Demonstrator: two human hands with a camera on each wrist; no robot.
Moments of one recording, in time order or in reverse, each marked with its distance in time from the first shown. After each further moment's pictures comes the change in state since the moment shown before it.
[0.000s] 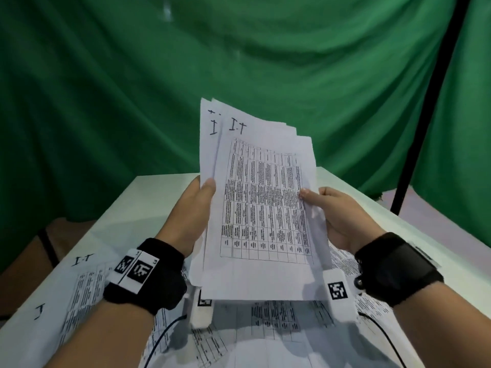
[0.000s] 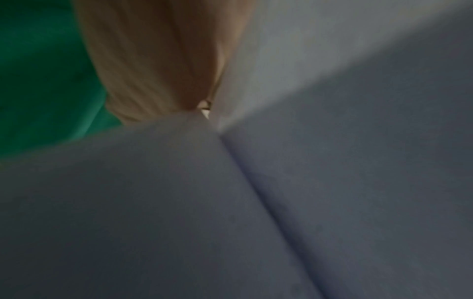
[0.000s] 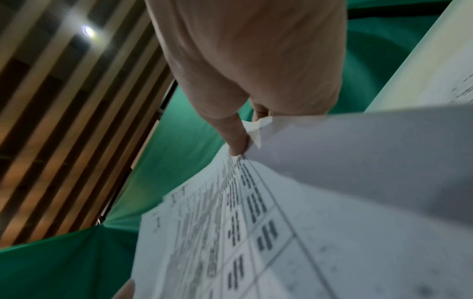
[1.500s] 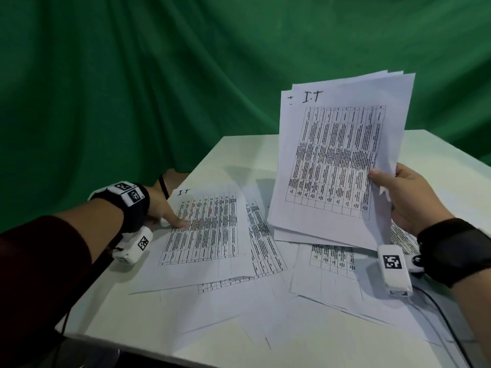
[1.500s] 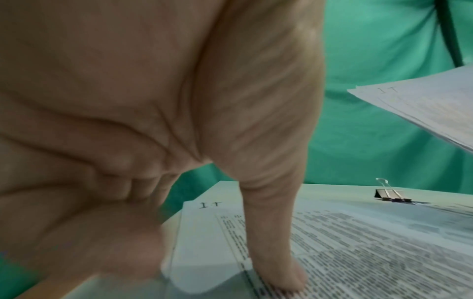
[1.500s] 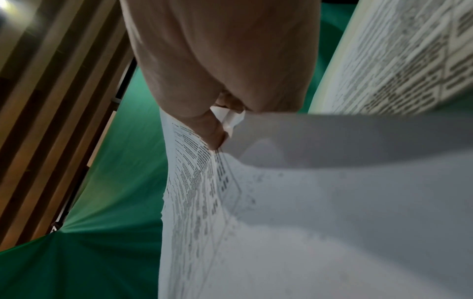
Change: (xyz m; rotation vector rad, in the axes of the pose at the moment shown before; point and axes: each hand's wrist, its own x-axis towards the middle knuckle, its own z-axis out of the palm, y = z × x) left_hand -0.055 -0.045 -0.238 1.128 -0.090 -1.012; right_hand 0.002 0.055 -0.004 0.015 -0.093 -0.073
